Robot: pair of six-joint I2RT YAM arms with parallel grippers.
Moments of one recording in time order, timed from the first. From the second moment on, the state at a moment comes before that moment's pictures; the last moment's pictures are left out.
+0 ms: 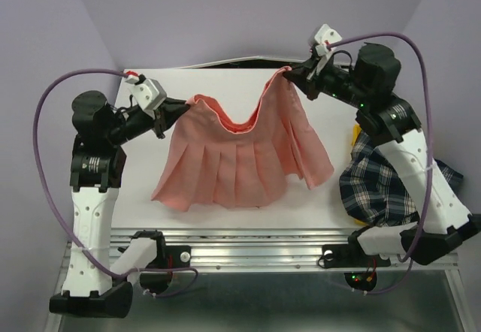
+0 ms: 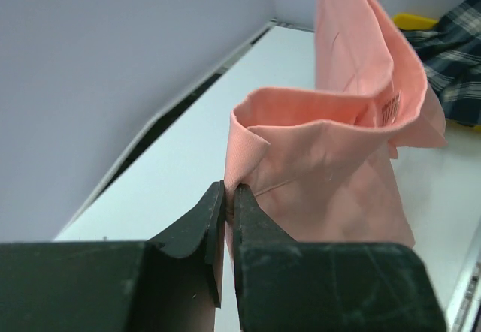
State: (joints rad) left arm 0.01 0.92 1.30 -0.41 0.91 0.24; right arm 0.46 1.26 1.69 -0.40 -0.40 -0.29
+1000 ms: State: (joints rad) left arm 0.13 1.84 1.94 -0.04 0.85 0.09; right arm 0.33 1.90 1.99 -0.12 -0.36 -0.54
